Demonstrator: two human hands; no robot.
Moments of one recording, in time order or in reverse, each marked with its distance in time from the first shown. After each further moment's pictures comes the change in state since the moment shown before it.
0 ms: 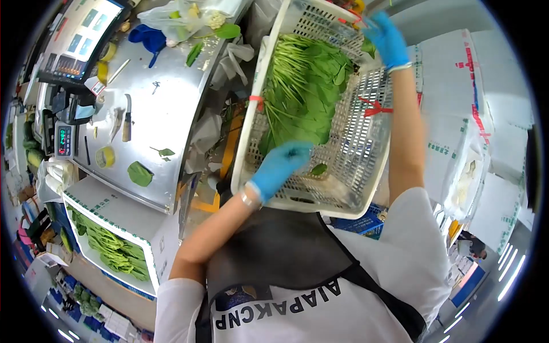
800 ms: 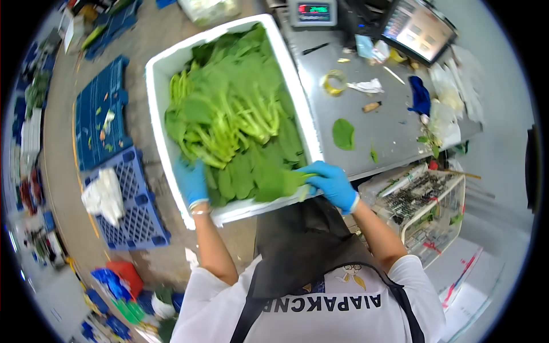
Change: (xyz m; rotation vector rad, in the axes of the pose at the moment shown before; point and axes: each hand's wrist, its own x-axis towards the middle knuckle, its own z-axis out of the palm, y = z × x) left_hand -0.644 -0.228 -0.380 -0.053 2.092 0.178; right_hand -0.511 0.268 0.733 -0.674 -1.266 0.396
